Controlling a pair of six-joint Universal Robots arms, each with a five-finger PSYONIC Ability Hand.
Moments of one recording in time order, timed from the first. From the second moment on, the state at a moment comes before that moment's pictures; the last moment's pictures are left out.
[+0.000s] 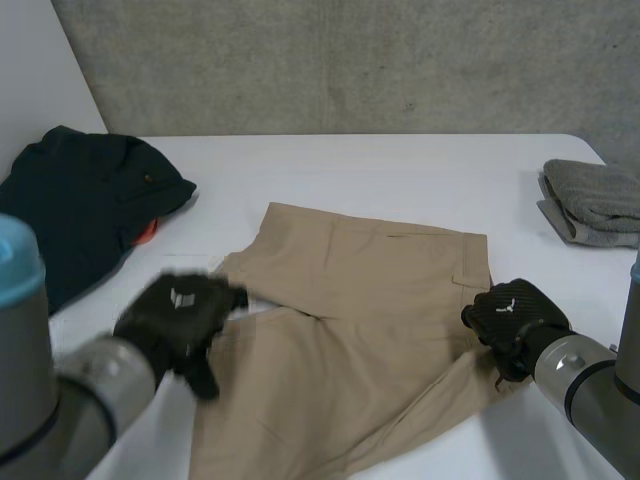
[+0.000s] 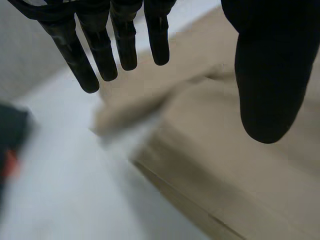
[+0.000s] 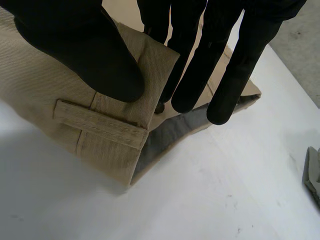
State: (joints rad) left arm 4.13 -1.62 -1.78 2.86 -1.64 3.36; right arm 1.90 -1.39 1.89 0.04 1.47 2.48; left_hand 0.37 0.38 0.38 0.37 0.20; right_hand 1.09 1.18 1.20 1.20 1.03
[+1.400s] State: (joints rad) left arm 4.05 -2.25 -1.28 3.57 -1.88 4.01; right arm 1.90 -1.14 1.65 -0.38 1.55 2.35; left_hand 1.13 1.20 1.19 1.20 1.01; right_hand 1.09 1.19 1.20 1.20 1.03
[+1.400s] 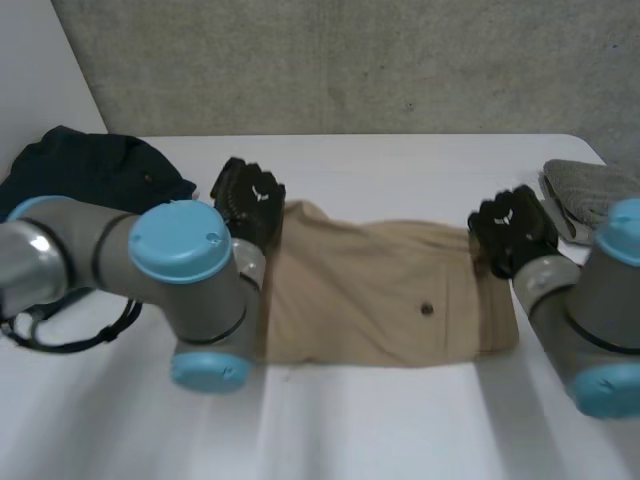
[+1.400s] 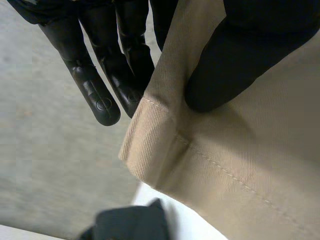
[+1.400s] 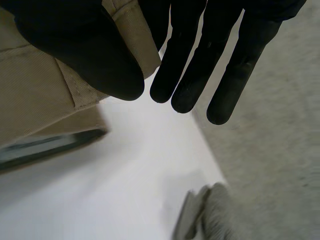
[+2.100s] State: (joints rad) left arm 4.00 -2.03 -1.59 3.64 -1.76 3.69; right arm 1.83 -1.24 1.67 -0.01 1.39 2.67; left_hand 0.19 0.20 0.21 0.20 0.05; right_hand 0.24 0.22 0.22 0.22 0.05
